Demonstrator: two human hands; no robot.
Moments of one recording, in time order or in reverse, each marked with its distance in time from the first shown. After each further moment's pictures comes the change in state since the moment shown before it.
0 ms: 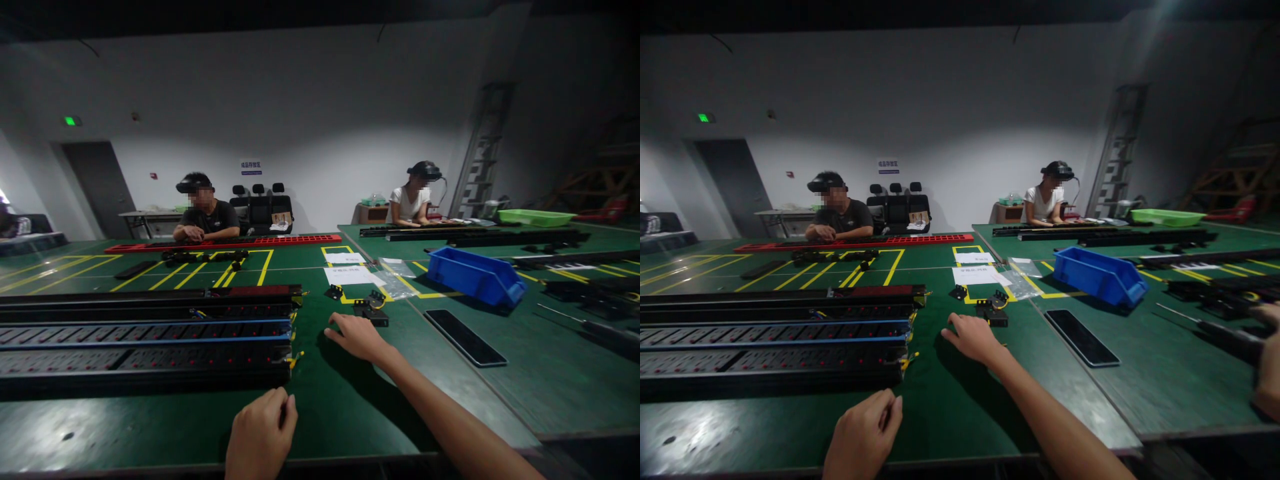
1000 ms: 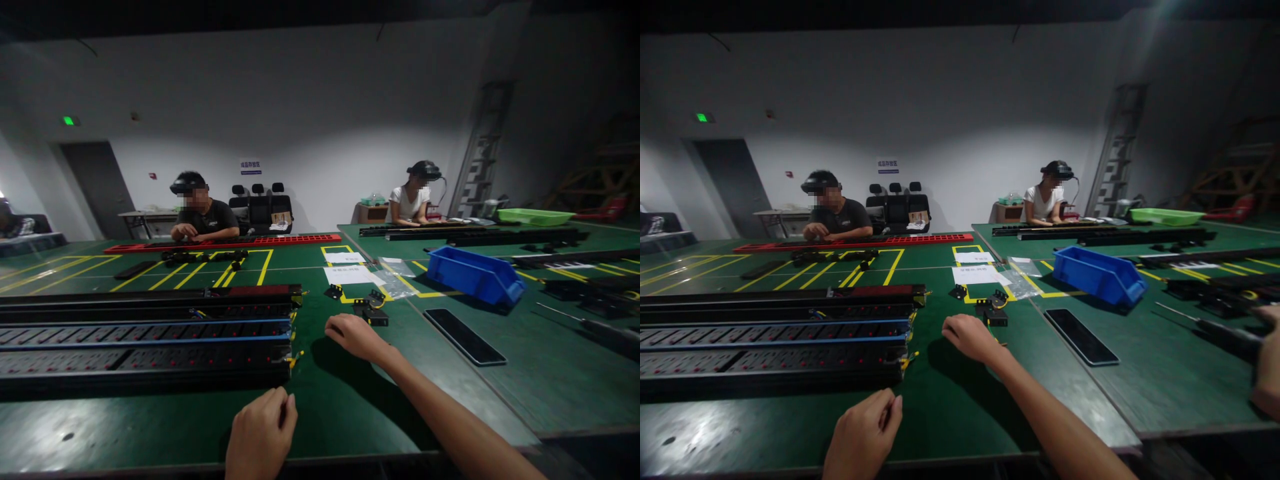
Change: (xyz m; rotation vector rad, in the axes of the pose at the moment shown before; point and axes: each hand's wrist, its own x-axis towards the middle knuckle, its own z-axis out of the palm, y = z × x) left_hand 0.000 -0.001 0.000 0.049 0.021 0.022; right_hand 0.000 0.001 -0.004 0.201 0.048 -0.171
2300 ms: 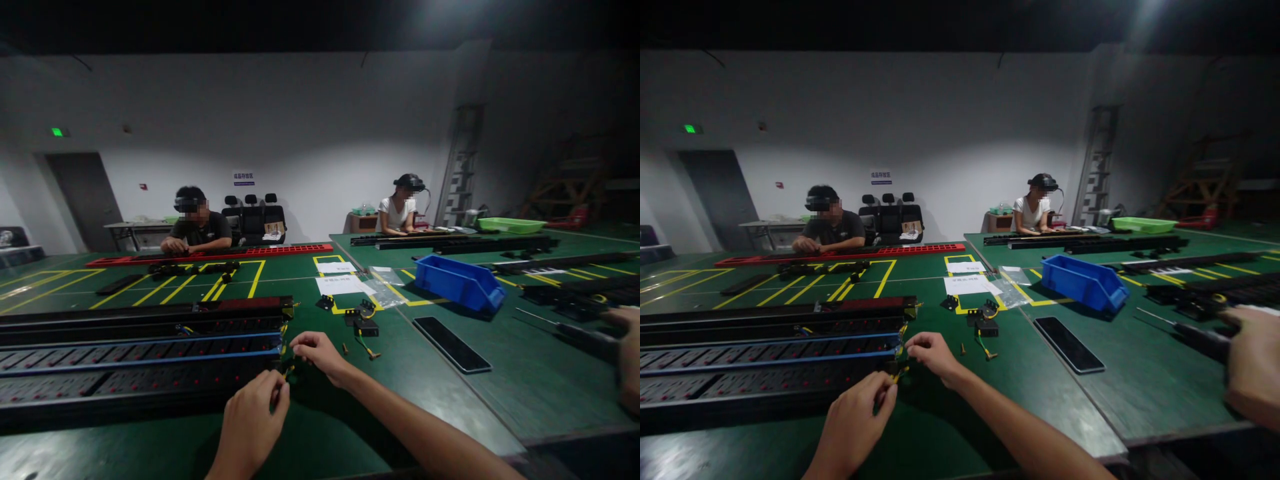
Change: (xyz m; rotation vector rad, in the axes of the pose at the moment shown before) left_hand 0.046 0.009 -0.028 -0.125 -0.193 -0.086; right_hand 0.030 -0.043 0.050 1.161 0.083 0.322
